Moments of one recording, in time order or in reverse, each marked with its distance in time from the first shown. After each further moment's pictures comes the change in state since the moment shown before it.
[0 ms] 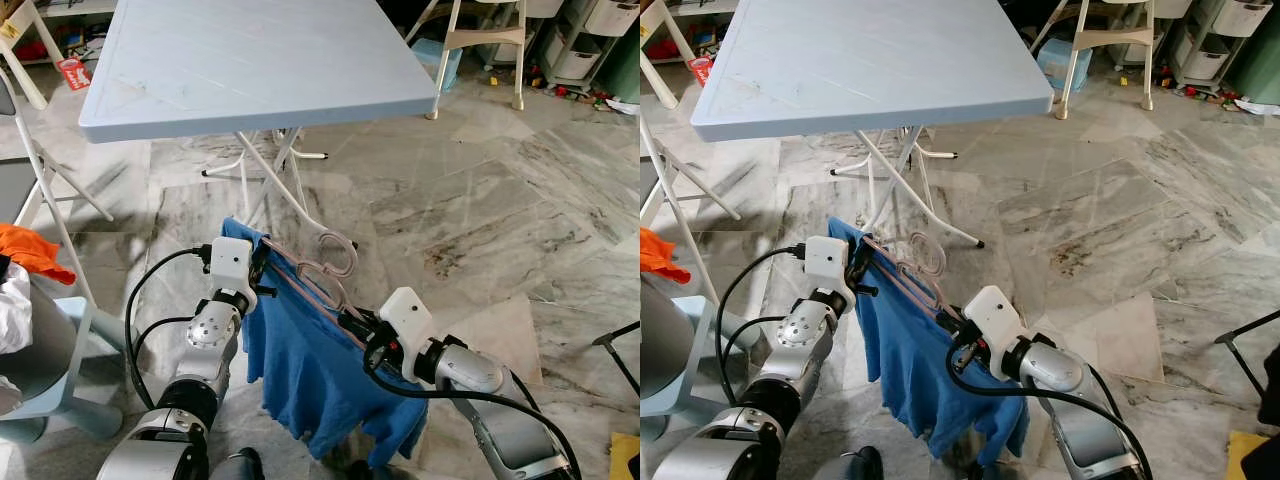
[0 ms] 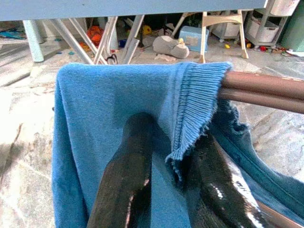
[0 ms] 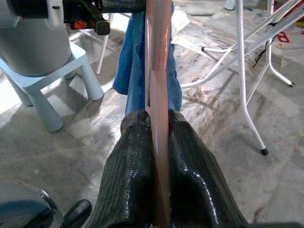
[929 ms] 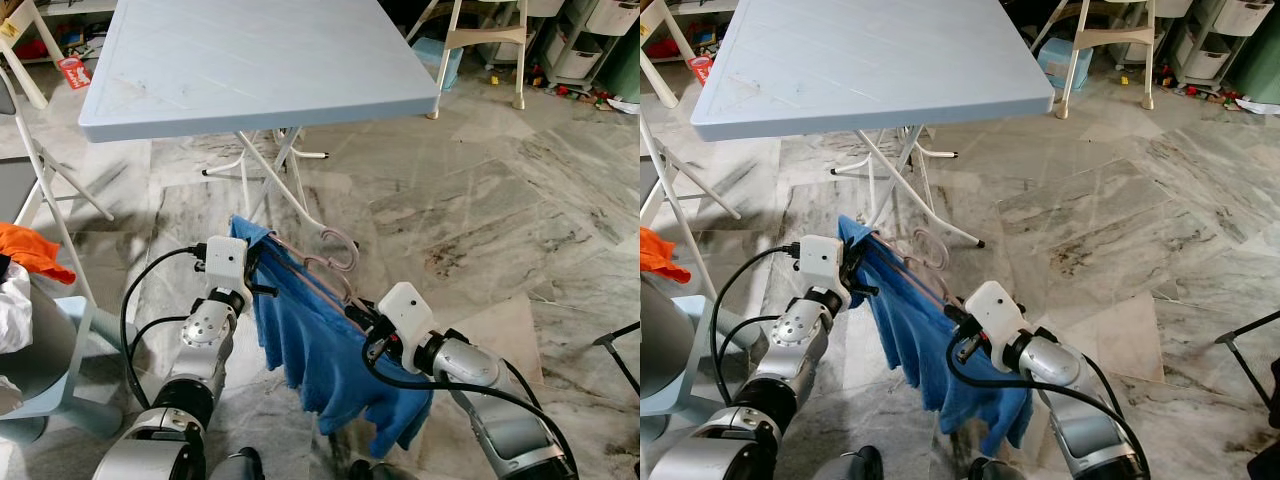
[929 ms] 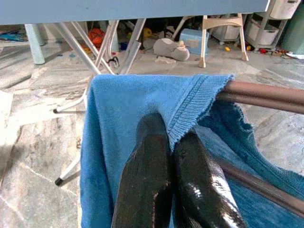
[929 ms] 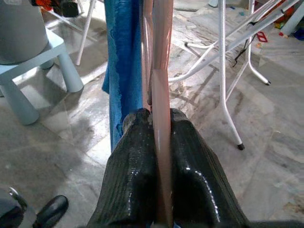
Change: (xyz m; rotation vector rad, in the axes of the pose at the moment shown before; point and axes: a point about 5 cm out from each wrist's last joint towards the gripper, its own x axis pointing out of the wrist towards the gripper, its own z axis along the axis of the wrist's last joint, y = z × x) left arm 0.000 0.005 0.002 0.001 -0.015 0.000; right arm 0.005 -0.011 -0.003 -0.079 0.031 -0.081
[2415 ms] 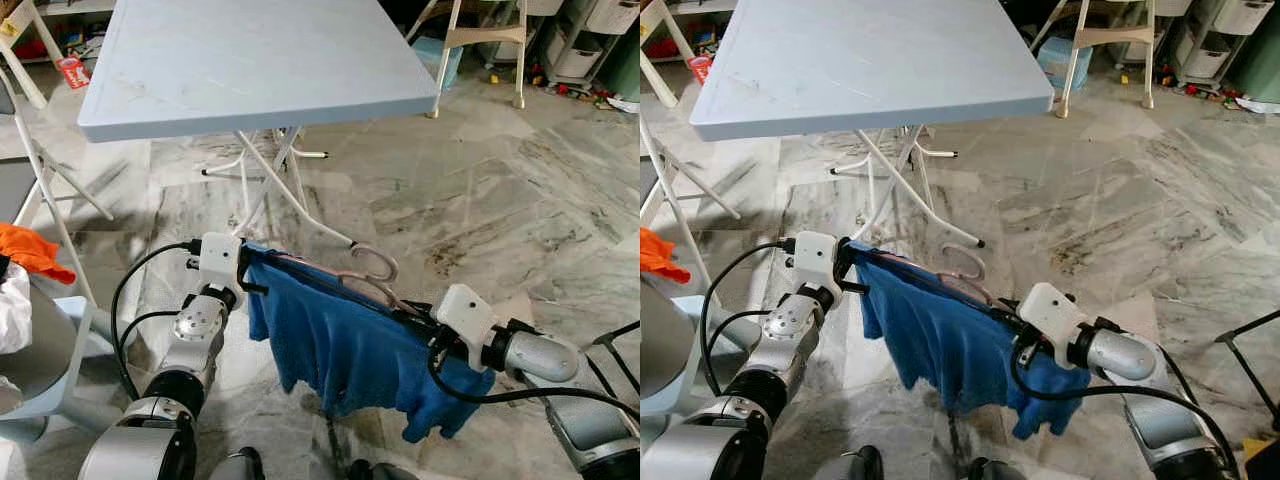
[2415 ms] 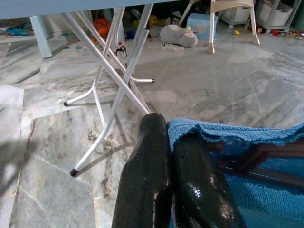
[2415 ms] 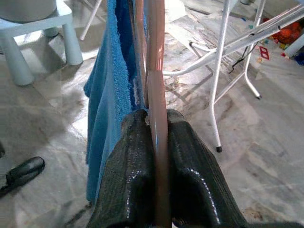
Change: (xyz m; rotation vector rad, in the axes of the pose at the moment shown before) left arm 0.002 0.015 -0.001 0.052 0.059 0.027; right arm -0.052 -0.049 -0.007 -0.180 0.036 0.101
